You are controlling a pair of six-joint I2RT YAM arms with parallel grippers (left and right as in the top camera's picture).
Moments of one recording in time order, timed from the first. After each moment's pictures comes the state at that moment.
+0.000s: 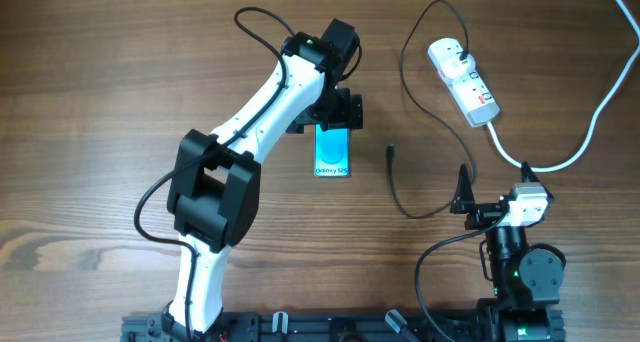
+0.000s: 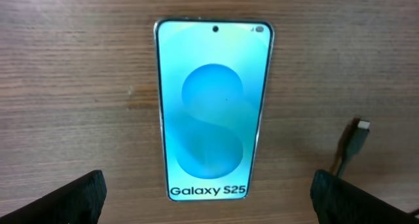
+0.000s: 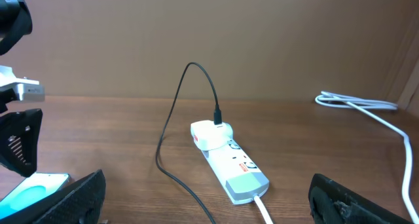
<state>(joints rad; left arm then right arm) -0.53 2.19 1.87 -1.18 0.08 -0.53 0.03 0.02 0.01 0.00 0.00 -0.02</state>
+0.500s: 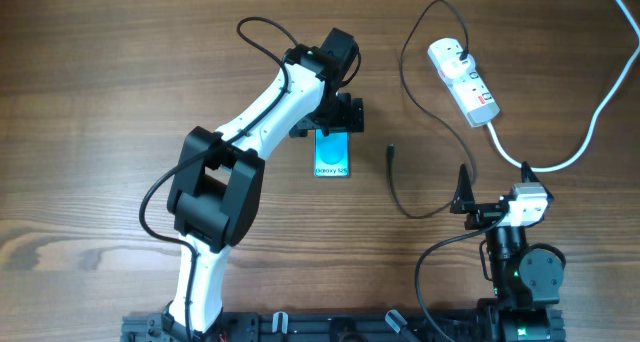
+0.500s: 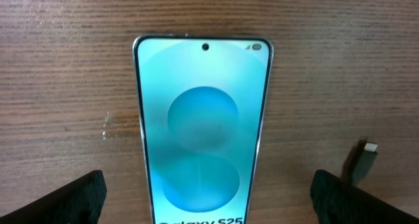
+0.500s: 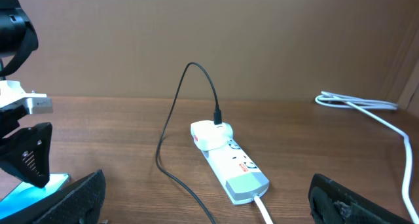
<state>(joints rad) -0.53 2.19 1.77 -1.03 0.10 -0.54 0.03 0.02 0.01 0.00 0.00 -0.02</state>
